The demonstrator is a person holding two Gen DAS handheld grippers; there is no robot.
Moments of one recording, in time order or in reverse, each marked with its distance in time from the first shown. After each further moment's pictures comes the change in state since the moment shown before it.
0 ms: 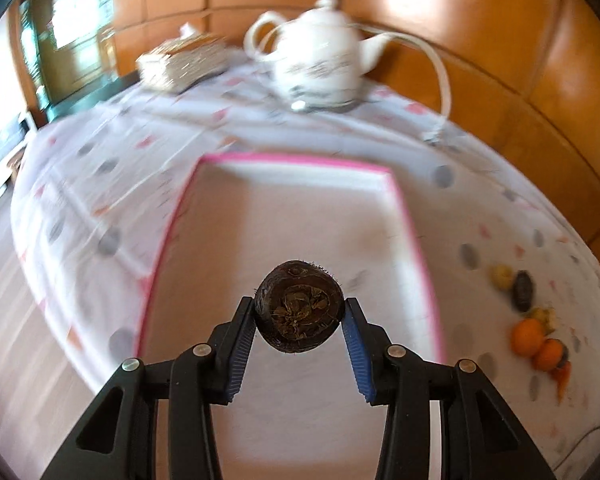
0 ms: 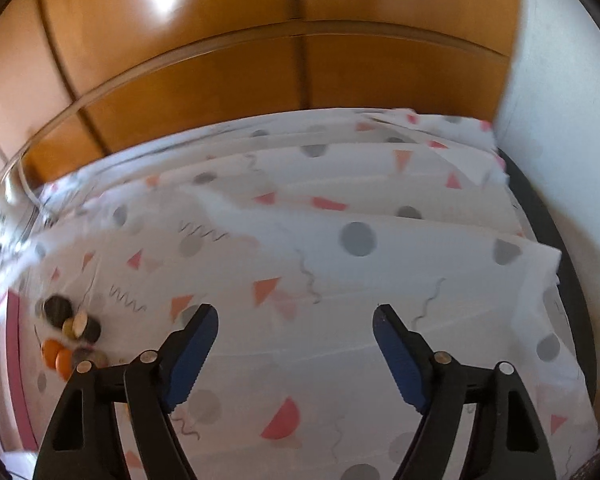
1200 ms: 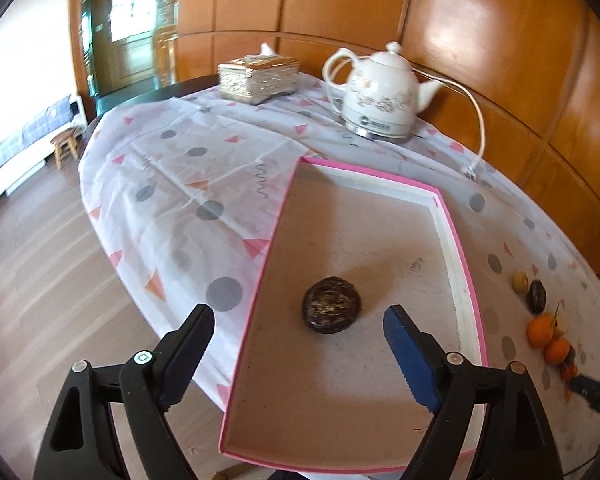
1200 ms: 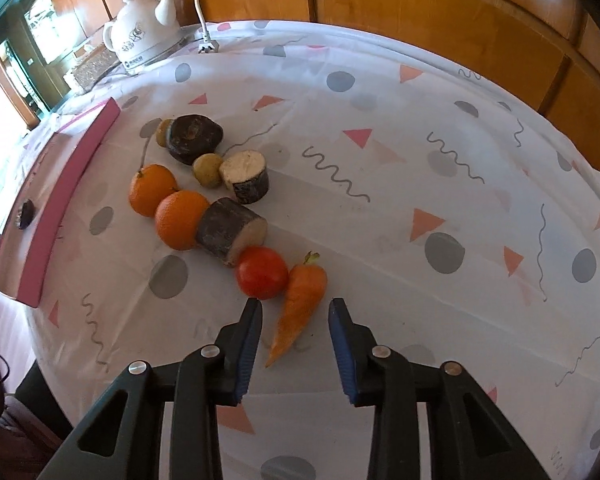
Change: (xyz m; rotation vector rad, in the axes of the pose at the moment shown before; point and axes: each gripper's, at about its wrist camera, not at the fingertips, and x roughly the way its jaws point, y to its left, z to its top) left arm -0.058 0.054 -0.045 -0.135 -0.119 0.081; right arm 0.041 0.144 -0.072 -0.524 0.200 0.266
